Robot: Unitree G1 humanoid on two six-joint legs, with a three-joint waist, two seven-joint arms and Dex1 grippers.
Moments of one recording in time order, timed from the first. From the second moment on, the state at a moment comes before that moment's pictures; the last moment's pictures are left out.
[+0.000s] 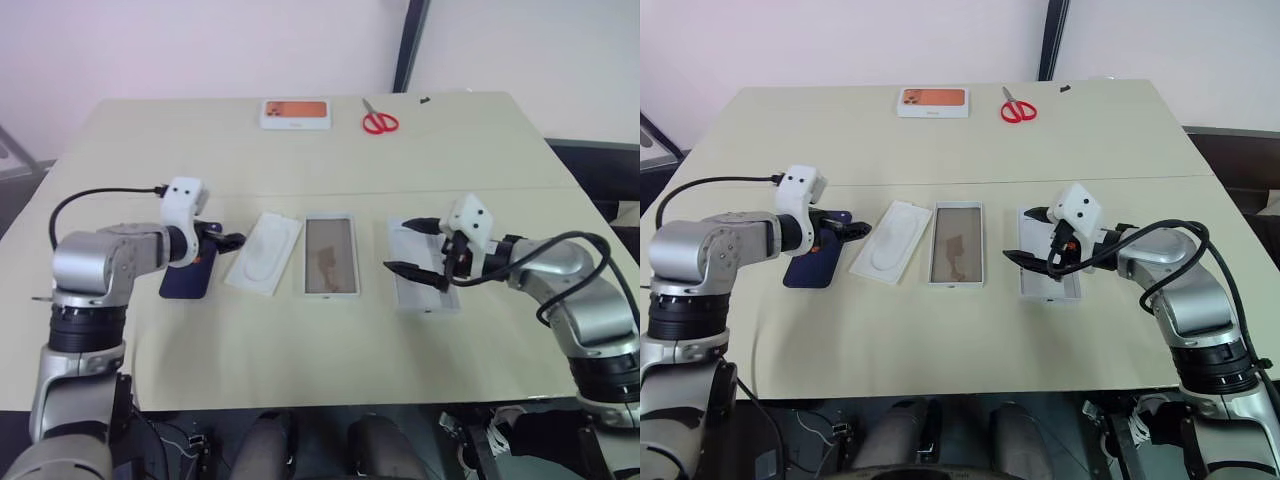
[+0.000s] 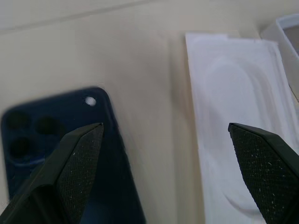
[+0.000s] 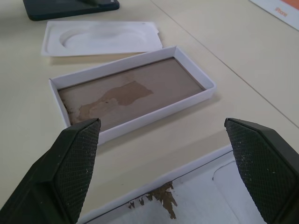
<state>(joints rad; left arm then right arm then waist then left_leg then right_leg) -0.68 0.62 0.08 -0.06 -0.47 1.35 -0.42 -0.38 -0.75 -0.01 -0.23 0.36 0.53 0.94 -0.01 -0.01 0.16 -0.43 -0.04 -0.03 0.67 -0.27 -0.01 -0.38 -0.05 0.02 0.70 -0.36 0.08</state>
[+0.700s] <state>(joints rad) -0.72 0.60 0.05 0.00 -0.50 1.50 -0.49 -0.37 -0.75 0.03 -0.25 0.36 0.53 0.95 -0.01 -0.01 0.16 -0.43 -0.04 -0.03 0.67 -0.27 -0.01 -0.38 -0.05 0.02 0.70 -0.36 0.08</state>
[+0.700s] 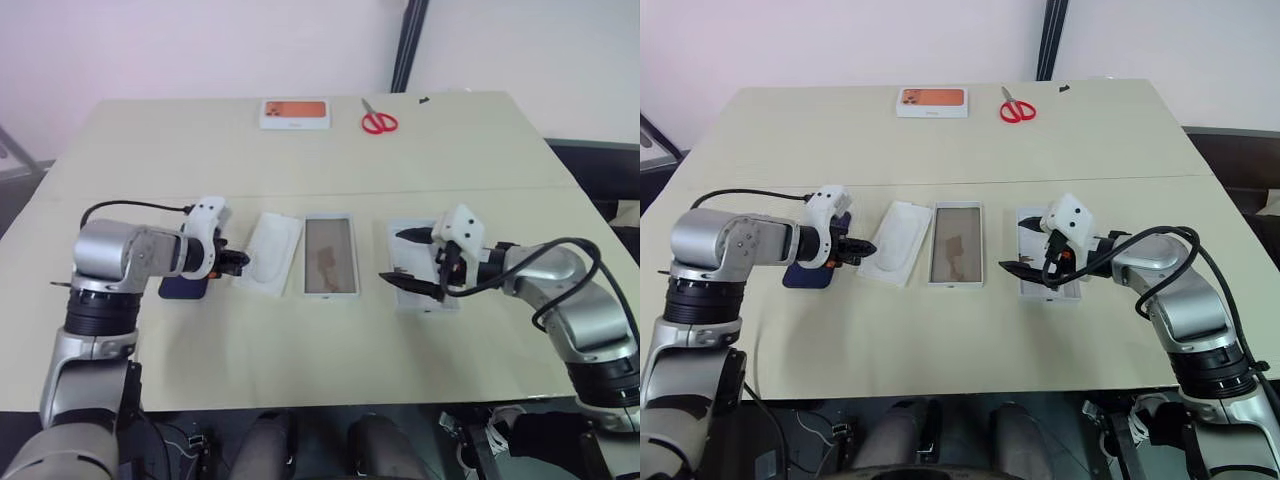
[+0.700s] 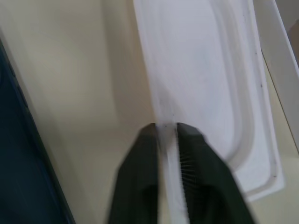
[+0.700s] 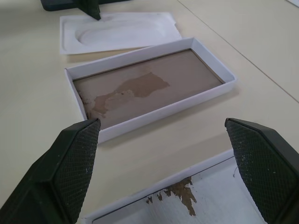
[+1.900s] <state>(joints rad) -0.70 0.09 0.38 -0.11 -0.79 1.61 -0.02 -0.38 -0.74 0.04 -0.27 0.37 0.53 0.92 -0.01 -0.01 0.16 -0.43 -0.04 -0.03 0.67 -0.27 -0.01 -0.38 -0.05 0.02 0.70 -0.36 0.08</state>
